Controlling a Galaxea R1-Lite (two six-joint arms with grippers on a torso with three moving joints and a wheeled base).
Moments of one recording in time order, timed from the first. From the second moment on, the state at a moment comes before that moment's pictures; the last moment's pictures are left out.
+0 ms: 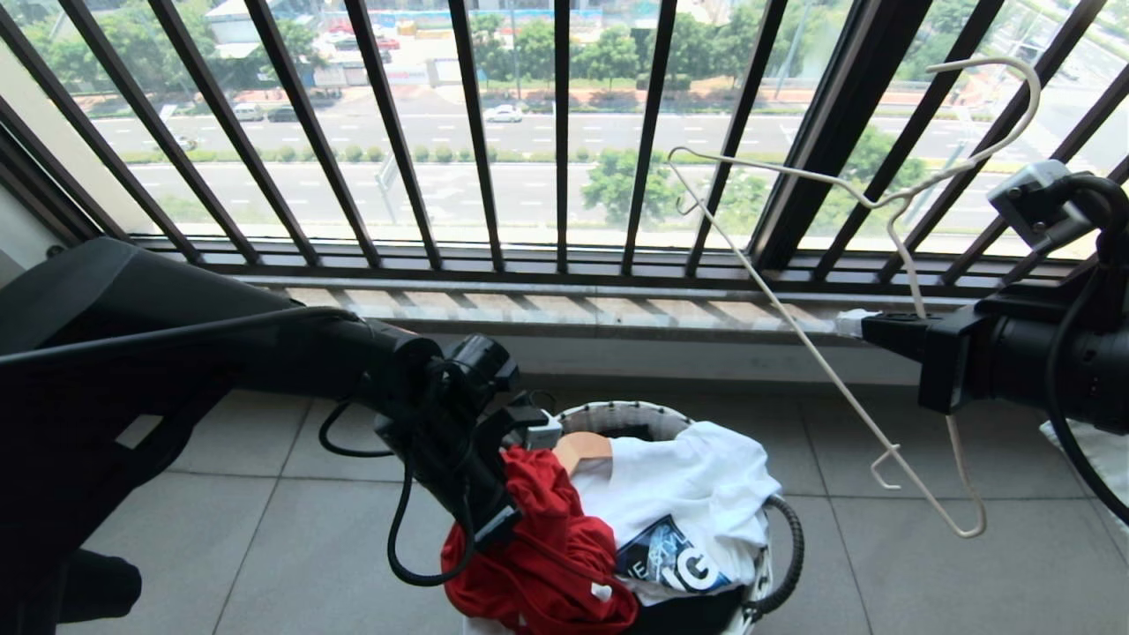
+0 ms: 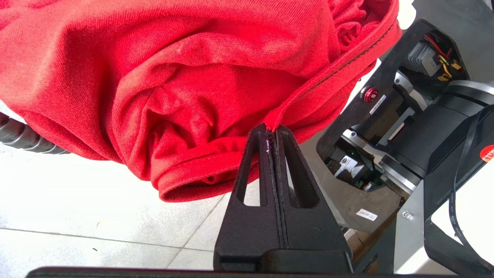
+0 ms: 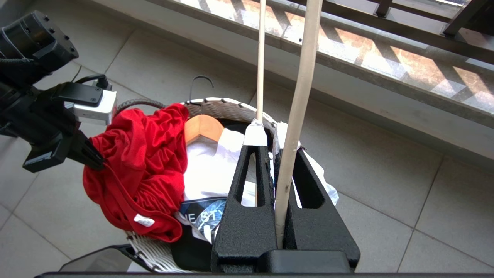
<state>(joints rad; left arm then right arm) -0.54 2.09 -1.44 0.59 -0.26 0.42 0.32 1.30 -0.88 -0.20 0.13 -0.04</state>
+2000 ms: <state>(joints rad) -0.75 1.82 -1.23 0.16 0.37 0.22 0.32 1.29 -0.88 -0.20 0.13 -0.04</state>
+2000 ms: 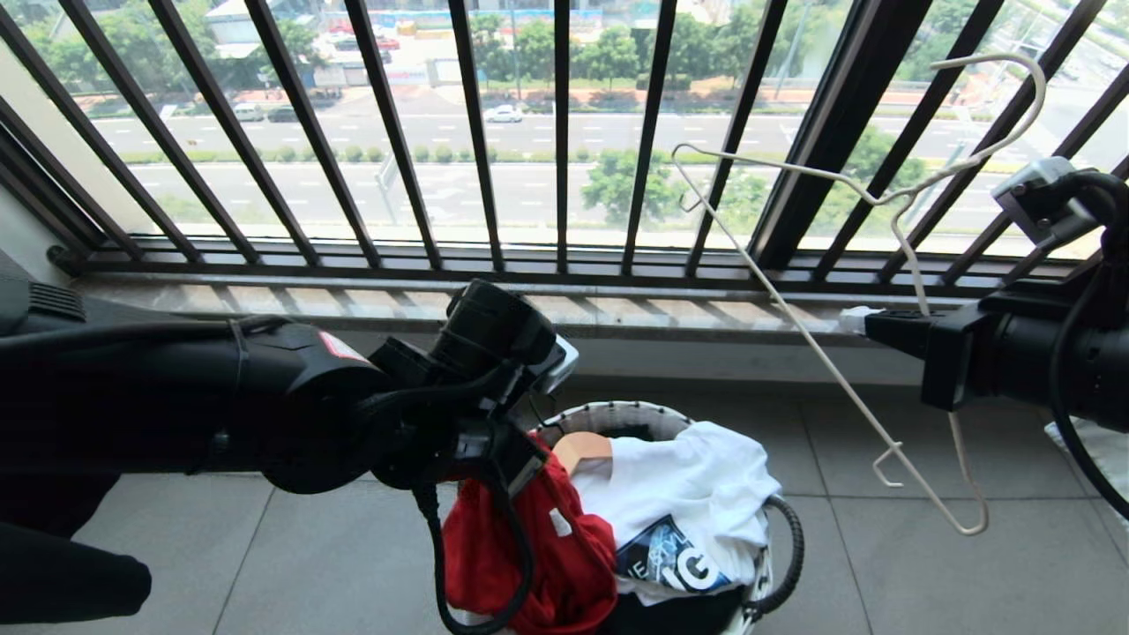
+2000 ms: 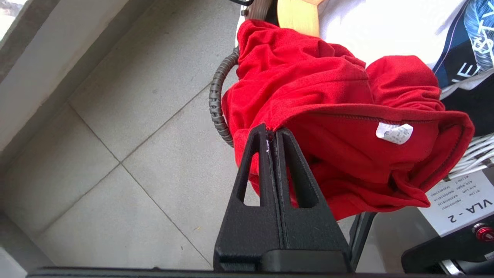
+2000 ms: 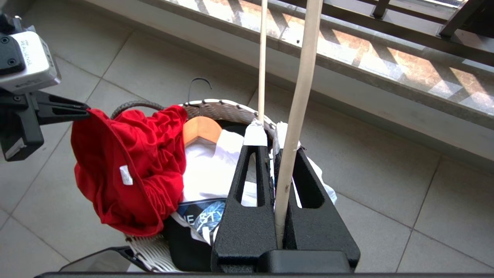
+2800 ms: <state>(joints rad) -0.76 1.85 -1.19 0.16 0.37 0.26 0.32 1.29 -0.88 -0.20 0.13 -0.04</state>
